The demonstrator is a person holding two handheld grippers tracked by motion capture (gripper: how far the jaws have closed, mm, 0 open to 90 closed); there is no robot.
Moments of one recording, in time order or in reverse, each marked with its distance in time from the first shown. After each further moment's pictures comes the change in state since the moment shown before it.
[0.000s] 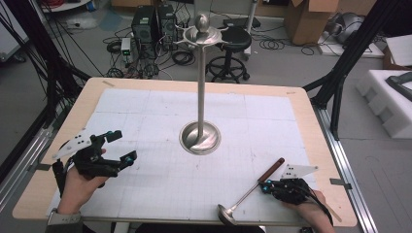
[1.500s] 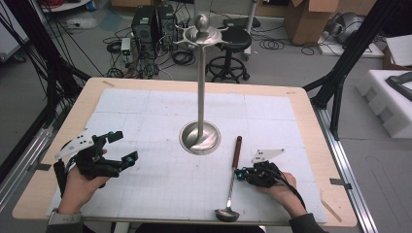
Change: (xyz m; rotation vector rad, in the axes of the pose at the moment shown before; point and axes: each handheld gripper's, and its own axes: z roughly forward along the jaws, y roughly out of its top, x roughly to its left) left arm 0.000 -0.002 0.002 0.015 0.002 0.000; right arm 0.005 0.053 0.065 0.039 0.041 -0.044
